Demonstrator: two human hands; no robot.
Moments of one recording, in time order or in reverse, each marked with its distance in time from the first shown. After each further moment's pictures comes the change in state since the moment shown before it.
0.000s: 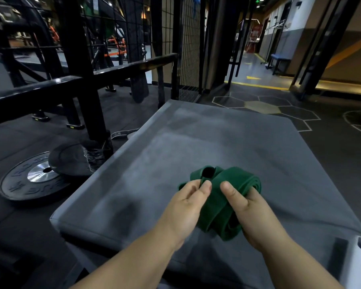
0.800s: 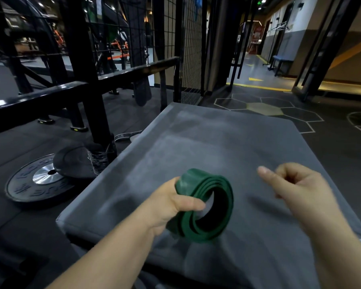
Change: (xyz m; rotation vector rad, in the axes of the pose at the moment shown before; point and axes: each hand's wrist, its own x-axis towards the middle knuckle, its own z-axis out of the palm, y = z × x) left_hand 0.015 0.010 -0.043 -0.132 -0.187 -0.008; right_hand 0.002 -0.041 -0.057 -0.431 0.232 -0.275
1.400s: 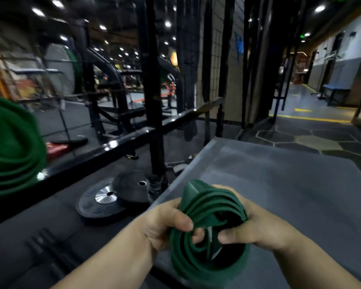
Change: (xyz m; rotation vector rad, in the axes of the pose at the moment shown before) left_hand -0.074 0.079 -0.045 -0.197 -0.486 0.026; right_hand 0.003 -0.071 0.101 0.683 -1.172 -0.126
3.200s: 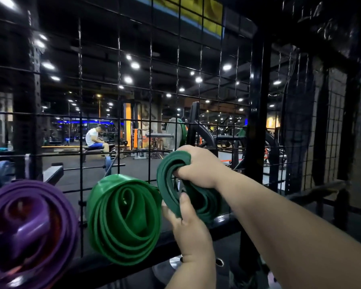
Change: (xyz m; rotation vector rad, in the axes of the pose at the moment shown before) left_hand -0.038 0.151 -0.030 0.073 1.906 1.118; right_hand 0.320 -0.173 0.109 -0.973 0.011 -0.363
